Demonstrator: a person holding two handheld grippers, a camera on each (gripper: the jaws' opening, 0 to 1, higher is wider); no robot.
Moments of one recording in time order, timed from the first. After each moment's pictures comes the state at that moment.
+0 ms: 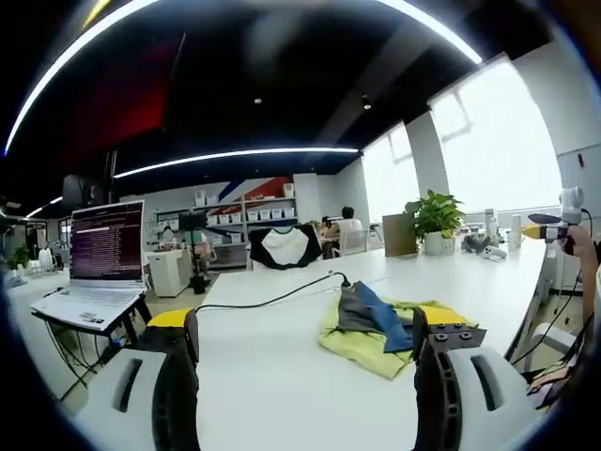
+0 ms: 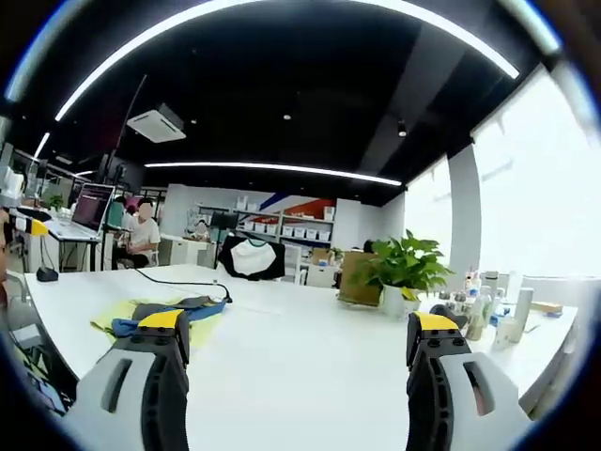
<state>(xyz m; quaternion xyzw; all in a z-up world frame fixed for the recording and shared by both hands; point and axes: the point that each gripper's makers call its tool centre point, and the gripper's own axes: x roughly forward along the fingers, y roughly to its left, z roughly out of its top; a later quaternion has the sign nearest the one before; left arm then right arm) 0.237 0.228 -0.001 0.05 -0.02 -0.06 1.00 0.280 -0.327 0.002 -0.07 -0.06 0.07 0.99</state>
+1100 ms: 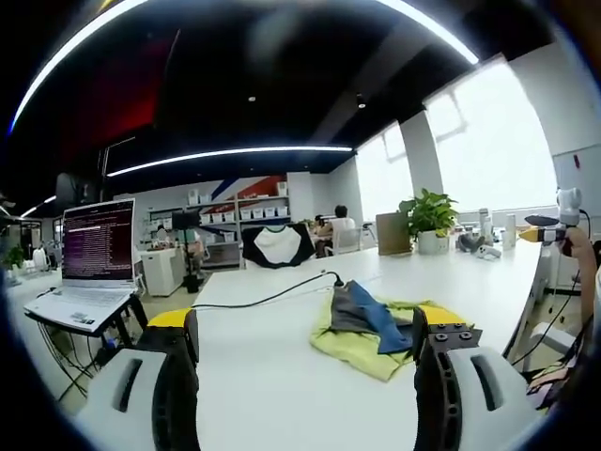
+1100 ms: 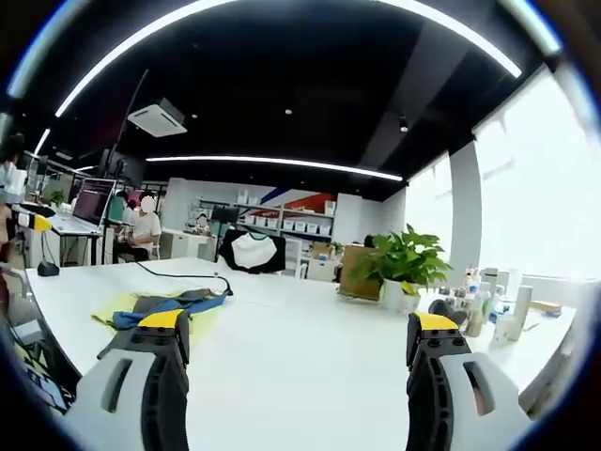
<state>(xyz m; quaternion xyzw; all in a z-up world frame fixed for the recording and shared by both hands) 0.246 0.214 -0.006 0.05 -0.02 -0.07 1.00 0.279 -0.326 -0.007 -0.08 -0.04 0.07 0.99</state>
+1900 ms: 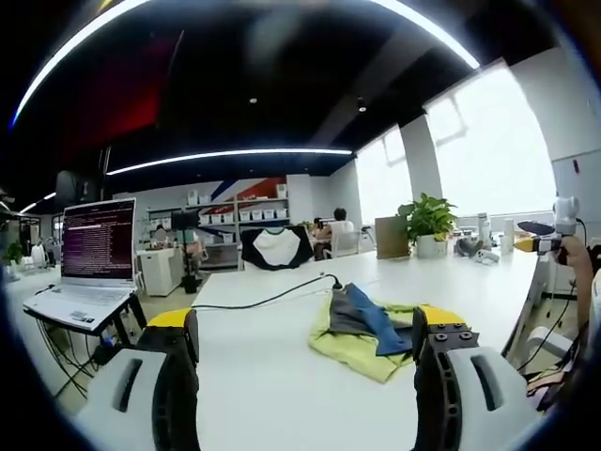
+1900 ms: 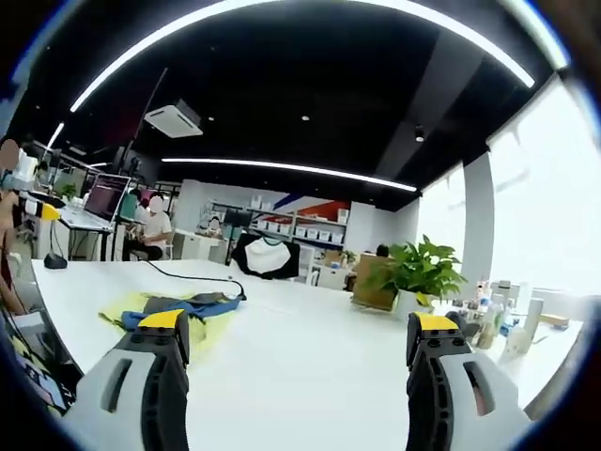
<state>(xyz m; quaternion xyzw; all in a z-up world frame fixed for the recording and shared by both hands) 0.239 0.221 -0.002 0.04 -0.02 -0.08 1.00 0.283 -0.293 -0.011 -0.09 -0.05 0.10 0.99</state>
